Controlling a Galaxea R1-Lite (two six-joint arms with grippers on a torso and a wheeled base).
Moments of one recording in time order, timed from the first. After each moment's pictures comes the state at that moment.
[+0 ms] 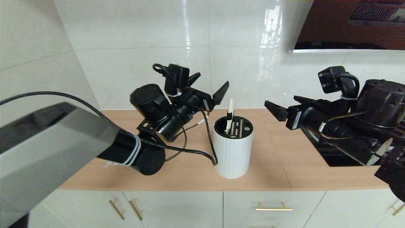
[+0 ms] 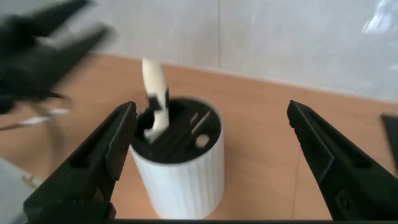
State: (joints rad) left arm -0.52 2.14 -1.15 -1.41 -0.14 0.02; right arm 0.50 1.64 -0.74 -0.98 -0.13 0.02
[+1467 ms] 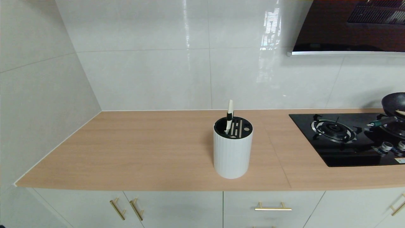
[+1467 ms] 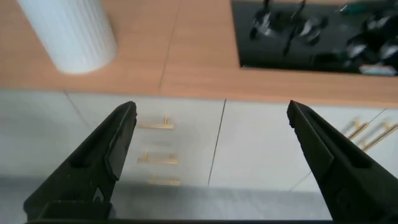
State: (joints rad) left arm -0.14 0.28 -0.06 -0.20 0.04 -0.02; right arm 0.07 0.20 -0.15 0.08 -0.10 -0.04
